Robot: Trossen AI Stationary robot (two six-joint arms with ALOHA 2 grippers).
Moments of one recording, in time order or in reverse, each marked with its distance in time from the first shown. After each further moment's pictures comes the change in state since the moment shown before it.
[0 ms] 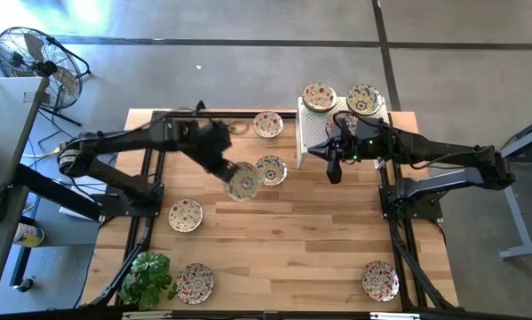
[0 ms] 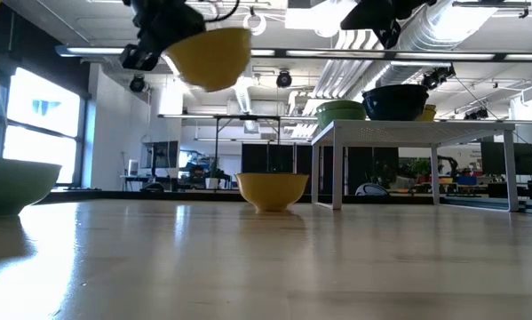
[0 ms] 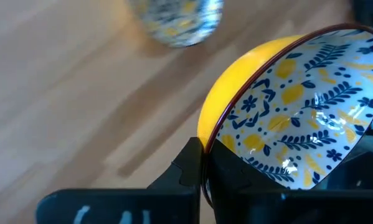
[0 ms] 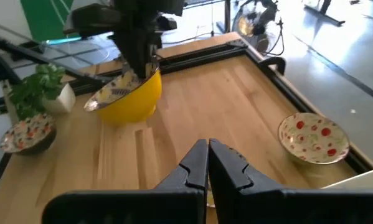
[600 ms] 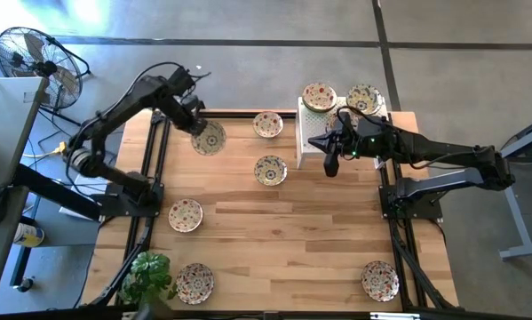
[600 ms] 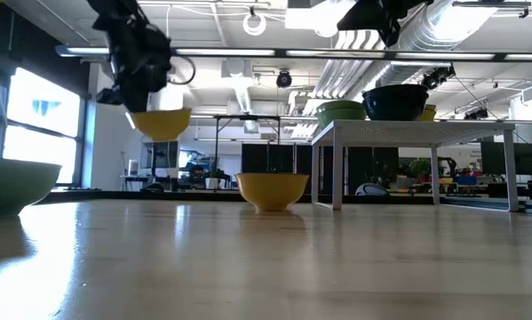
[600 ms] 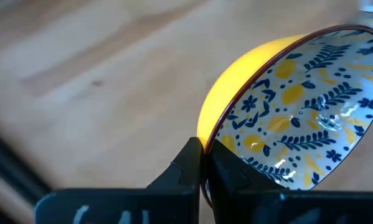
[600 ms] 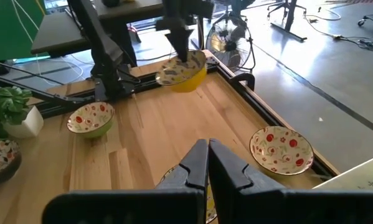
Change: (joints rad) left arm 0.758 0.069 0.003 -0.250 0.085 0.669; right arm -0.019 0.000 0.000 0.055 0.108 -0.001
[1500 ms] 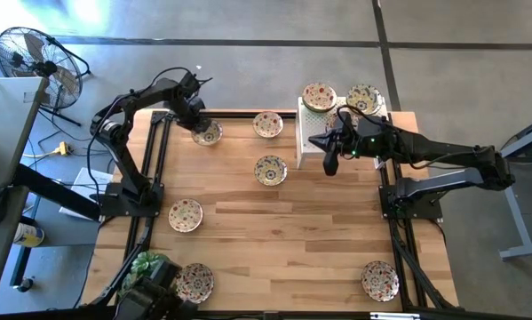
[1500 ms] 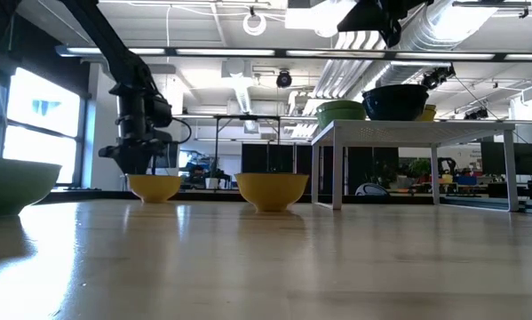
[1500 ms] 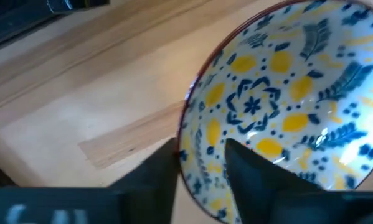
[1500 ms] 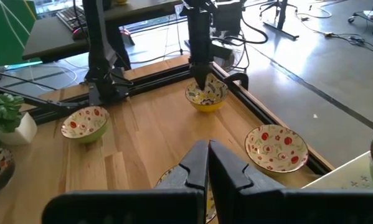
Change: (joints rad) left arm 0.173 0.368 -0.071 0.287 -0.109 0.119; right arm 0.000 0.000 0.000 0.000 0.031 0.027
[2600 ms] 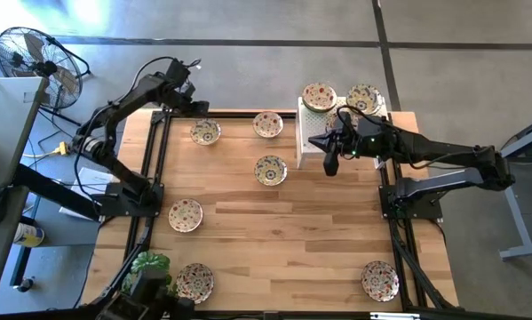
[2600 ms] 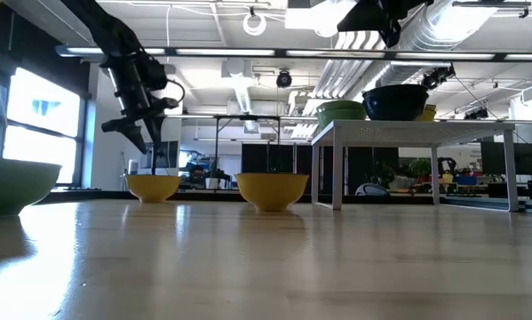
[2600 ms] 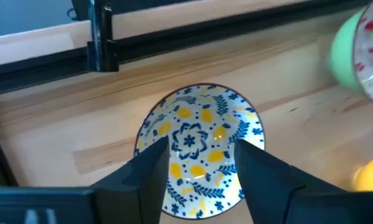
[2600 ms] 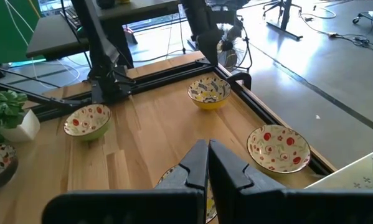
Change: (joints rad) left arm 0.000 -0.224 0.000 0.078 0.057 -0.224; right arm -0.001 0.000 -0.002 0.000 -0.018 -0.012
